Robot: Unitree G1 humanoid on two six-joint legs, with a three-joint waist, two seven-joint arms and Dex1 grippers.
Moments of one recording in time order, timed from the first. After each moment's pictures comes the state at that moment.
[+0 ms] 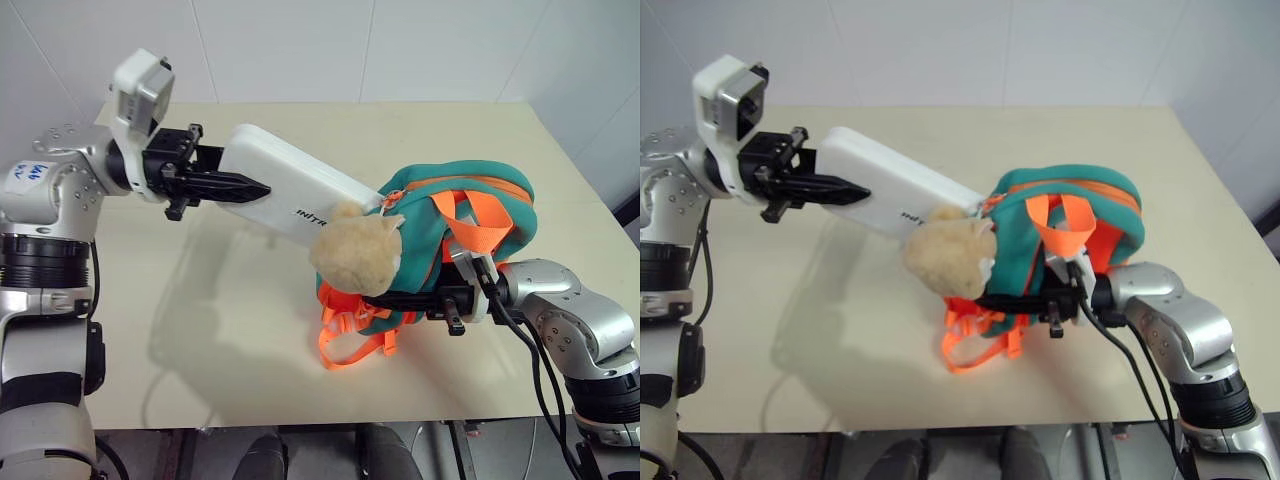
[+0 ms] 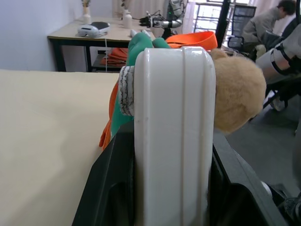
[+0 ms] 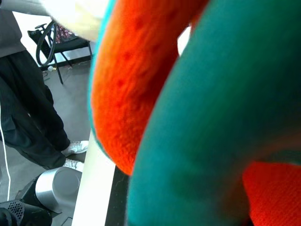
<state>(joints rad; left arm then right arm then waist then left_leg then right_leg) -1.05 0.79 -0.02 0.28 -0.66 0.62 -1.46 -0.45 -0.70 0.02 -0.33 0.74 0.63 1.16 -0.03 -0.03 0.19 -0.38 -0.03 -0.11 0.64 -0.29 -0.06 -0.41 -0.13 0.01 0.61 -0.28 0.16</state>
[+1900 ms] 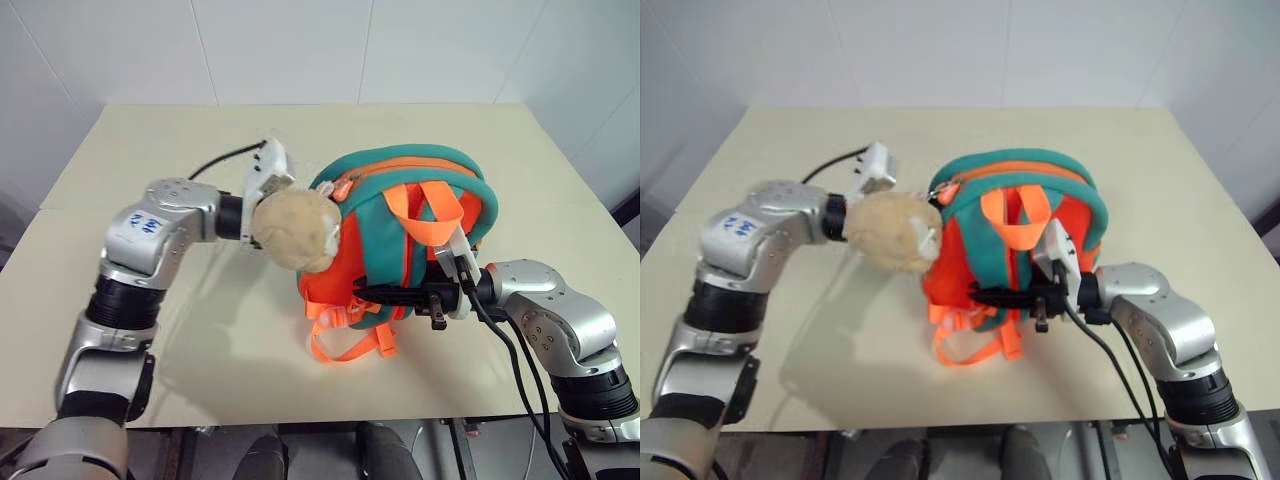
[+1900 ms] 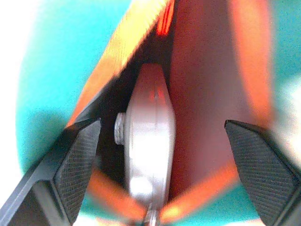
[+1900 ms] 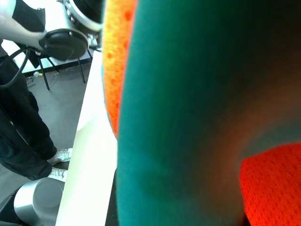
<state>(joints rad) -0.91 0.64 -0.12 -0.03 -0.46 0.73 -1.07 -0.46 -0.65 0.05 -0.31 0.68 0.61 1.12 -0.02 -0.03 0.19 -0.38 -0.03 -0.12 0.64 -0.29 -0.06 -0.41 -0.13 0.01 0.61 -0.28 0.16</state>
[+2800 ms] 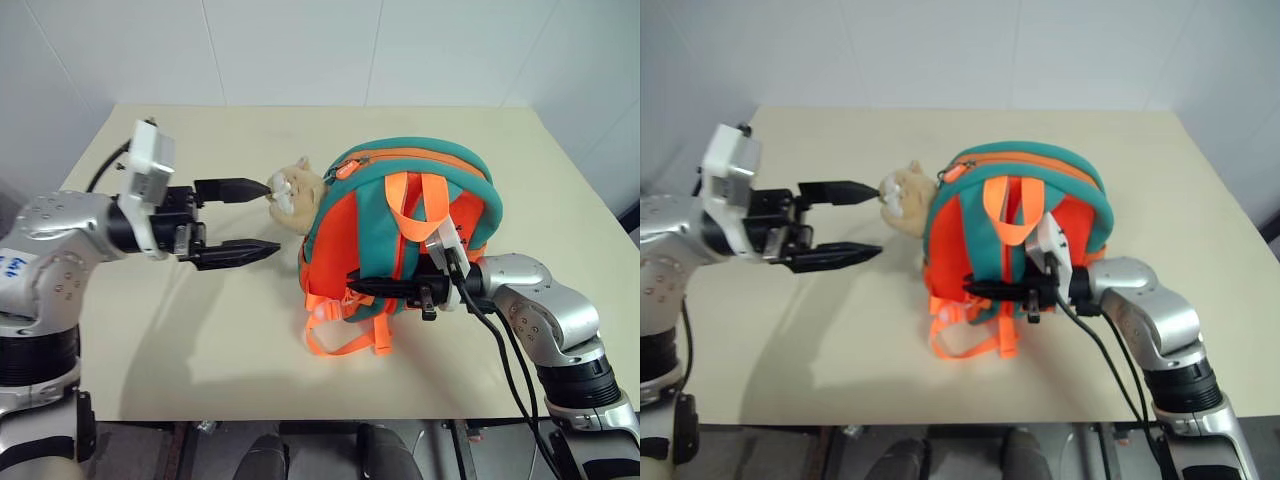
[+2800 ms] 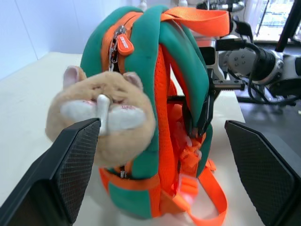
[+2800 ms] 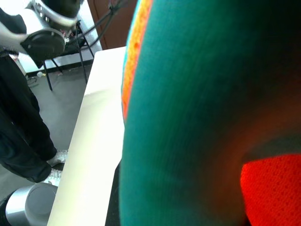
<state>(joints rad) -0.64 0.77 0.19 -0.23 -0.71 0.71 -1.08 -0.53 -0.60 0.07 -0.23 0.64 0.59 1.14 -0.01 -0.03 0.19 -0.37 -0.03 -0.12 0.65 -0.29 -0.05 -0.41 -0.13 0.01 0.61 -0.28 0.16</state>
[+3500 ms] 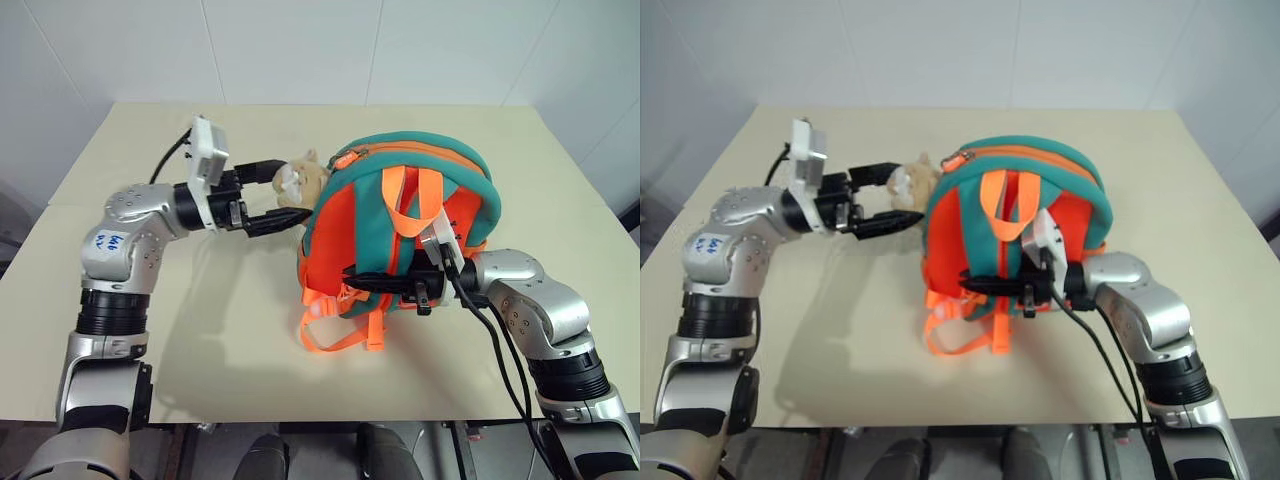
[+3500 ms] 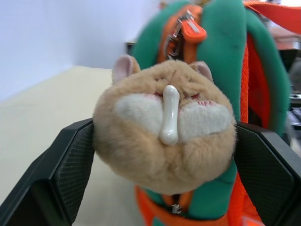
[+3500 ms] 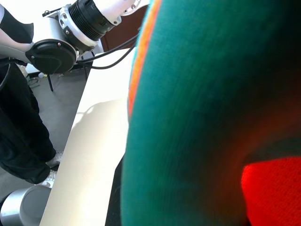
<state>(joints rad) -0.82 0.57 0.03 0.13 -0.53 0.46 -1.09 -0.55 -0.57 0.08 -0.20 0.61 0.57 1.15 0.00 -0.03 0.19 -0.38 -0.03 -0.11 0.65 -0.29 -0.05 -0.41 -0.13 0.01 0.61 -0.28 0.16</state>
